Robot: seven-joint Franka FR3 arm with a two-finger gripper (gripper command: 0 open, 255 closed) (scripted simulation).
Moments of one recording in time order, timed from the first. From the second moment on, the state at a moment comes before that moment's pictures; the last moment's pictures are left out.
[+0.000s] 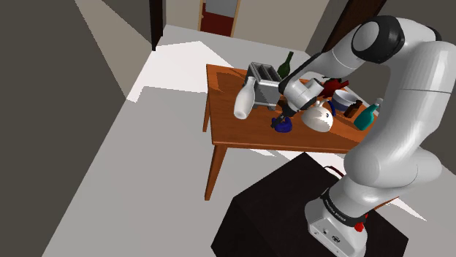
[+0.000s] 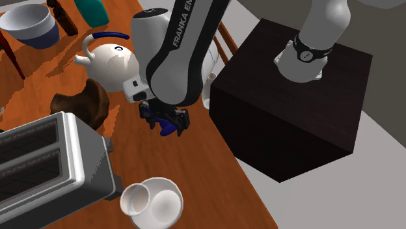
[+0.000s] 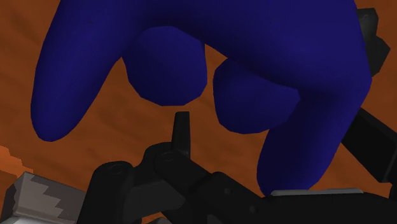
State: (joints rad) arm -0.48 0.49 -0.03 -2.24 0.86 2.82 -1.59
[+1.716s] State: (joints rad) arm -0.41 0.33 -0.12 -2.30 0.72 2.72 -1.44
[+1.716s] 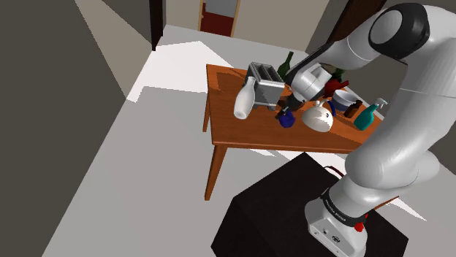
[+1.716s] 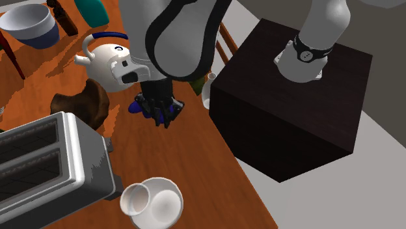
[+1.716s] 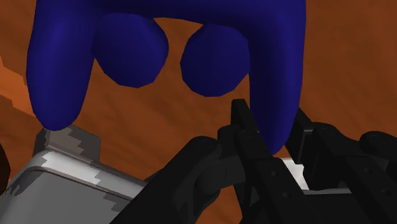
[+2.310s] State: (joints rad) arm -0.38 0.22 -0.17 -2.31 0.60 2.64 -1.33
